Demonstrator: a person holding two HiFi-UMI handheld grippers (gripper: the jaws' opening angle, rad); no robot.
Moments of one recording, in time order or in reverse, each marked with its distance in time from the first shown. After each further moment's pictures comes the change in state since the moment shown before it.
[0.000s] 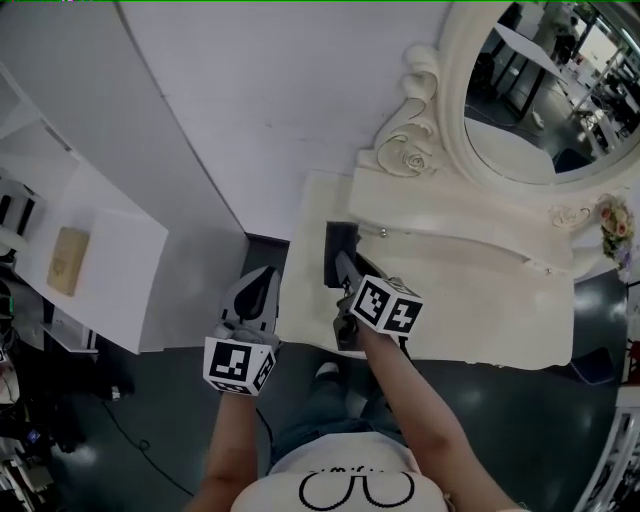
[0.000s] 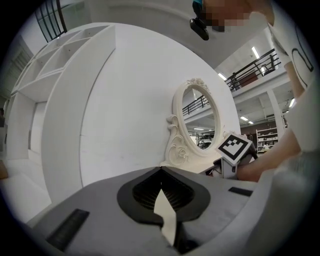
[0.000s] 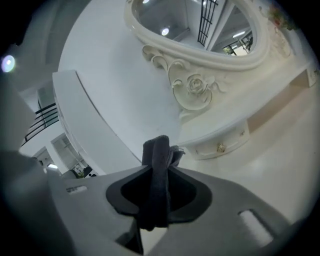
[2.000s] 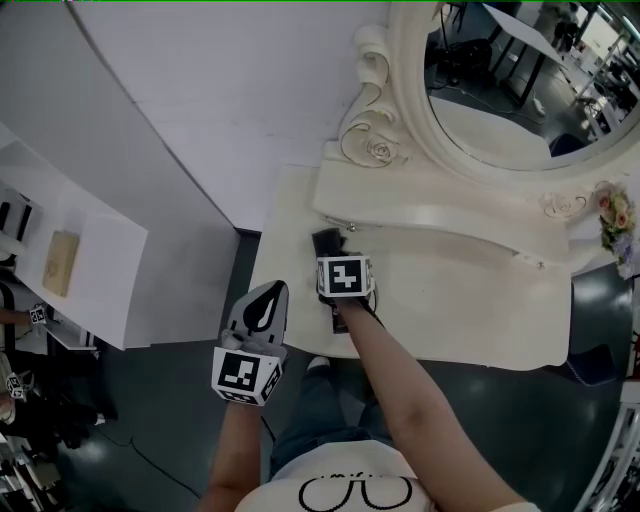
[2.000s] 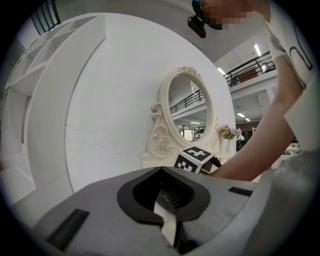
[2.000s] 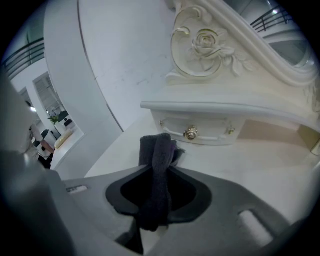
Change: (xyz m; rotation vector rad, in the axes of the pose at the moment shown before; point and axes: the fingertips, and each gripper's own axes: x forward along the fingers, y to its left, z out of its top) left arm 0.032 -0.091 -0.032 -0.007 0.091 -0.036; right arm 0.038 -0.107 -0.040 -0.383 0.413 -0.259
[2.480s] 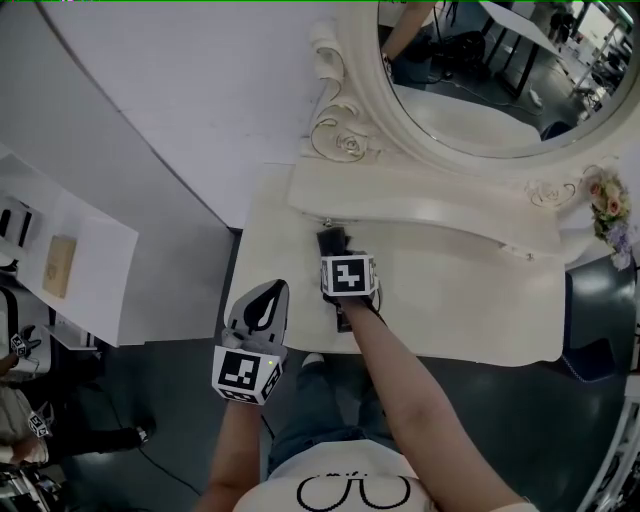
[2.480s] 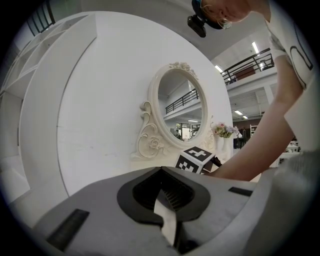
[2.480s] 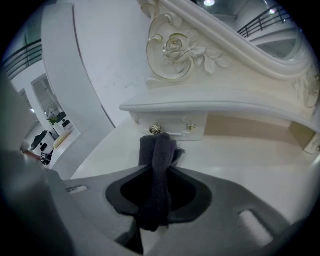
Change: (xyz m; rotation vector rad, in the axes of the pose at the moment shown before) left arm 0.021 -0.055 0.003 0.024 0.022 -0.021; right arm -0.025 -0.060 -0.016 0.018 0.002 -0.019
